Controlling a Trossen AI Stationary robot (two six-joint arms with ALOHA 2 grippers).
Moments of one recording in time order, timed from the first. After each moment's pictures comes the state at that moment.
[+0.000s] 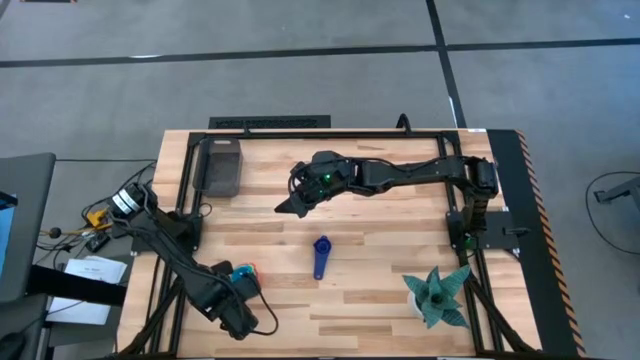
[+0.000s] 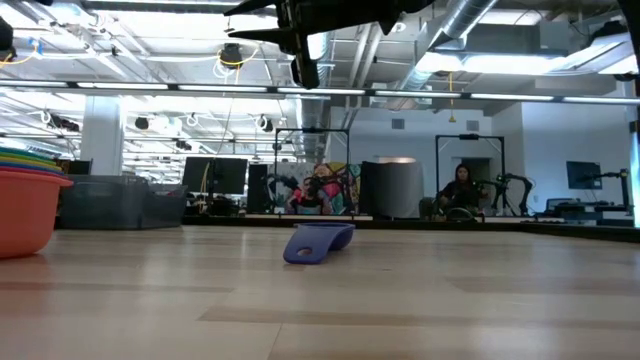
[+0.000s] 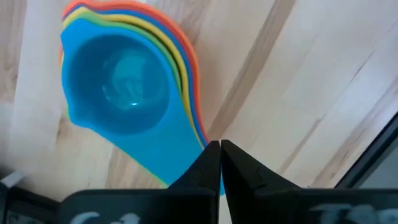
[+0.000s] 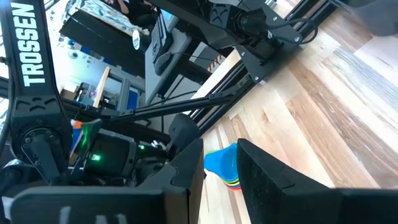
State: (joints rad) left arm -0.78 1.68 1.25 -1.00 -0.06 -1.22; right arm -0.09 1.88 1.52 0.05 -0.37 0.88
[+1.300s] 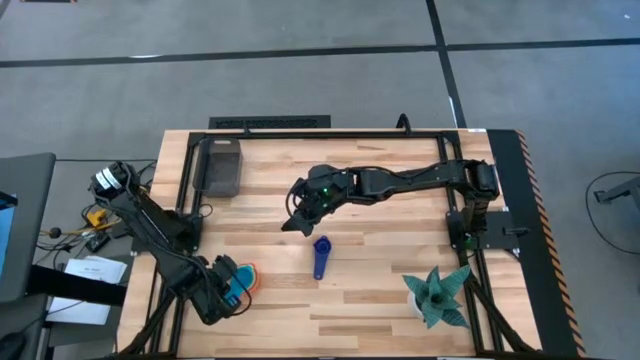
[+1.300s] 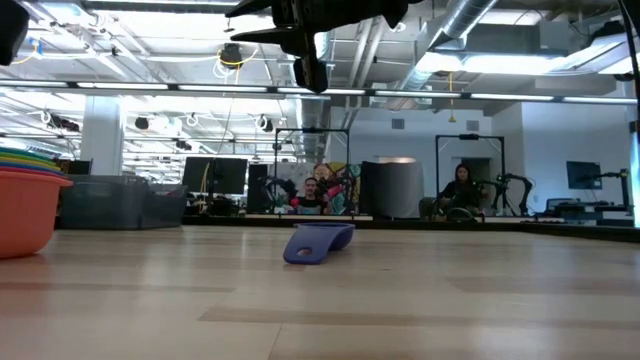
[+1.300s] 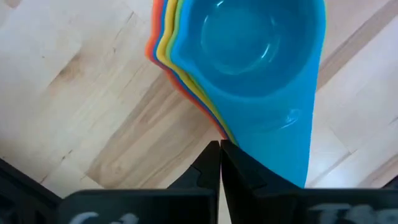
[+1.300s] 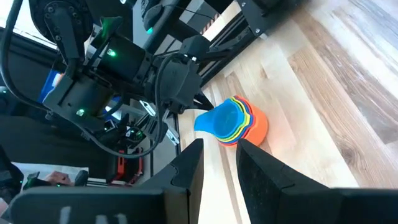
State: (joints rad) left arm -0.88 1.41 0.88 -0.79 -0.14 -1.69; right arm -0.03 1.88 1.52 -0.08 -0.40 0.80
